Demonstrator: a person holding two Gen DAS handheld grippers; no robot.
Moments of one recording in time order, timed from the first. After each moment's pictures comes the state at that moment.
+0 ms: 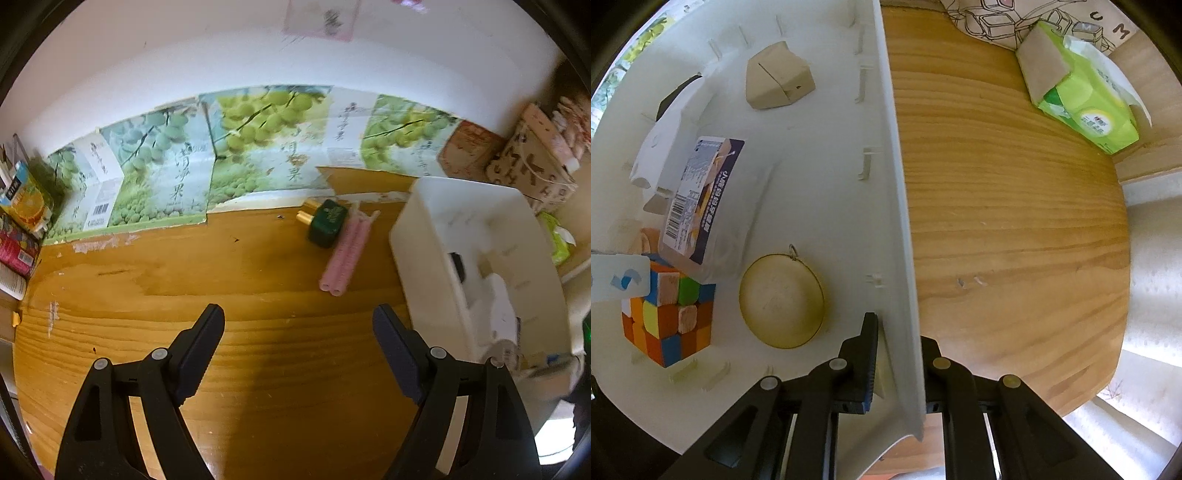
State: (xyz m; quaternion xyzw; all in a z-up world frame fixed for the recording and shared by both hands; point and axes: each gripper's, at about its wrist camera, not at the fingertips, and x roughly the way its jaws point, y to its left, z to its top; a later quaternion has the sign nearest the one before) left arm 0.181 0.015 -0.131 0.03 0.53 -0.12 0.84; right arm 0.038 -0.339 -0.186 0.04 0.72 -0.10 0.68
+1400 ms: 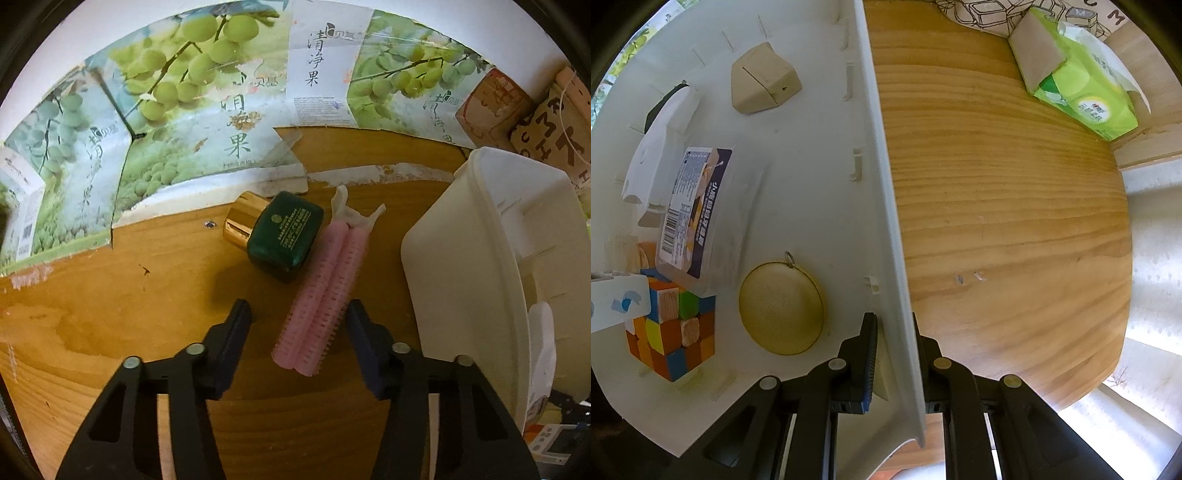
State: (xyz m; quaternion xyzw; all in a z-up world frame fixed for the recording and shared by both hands) left arm 0.254 -0.044 -0.198 0.06 0.59 -0.15 0.79; right arm 0.047 -0.350 -0.191 0.06 0.73 -0.12 0.67
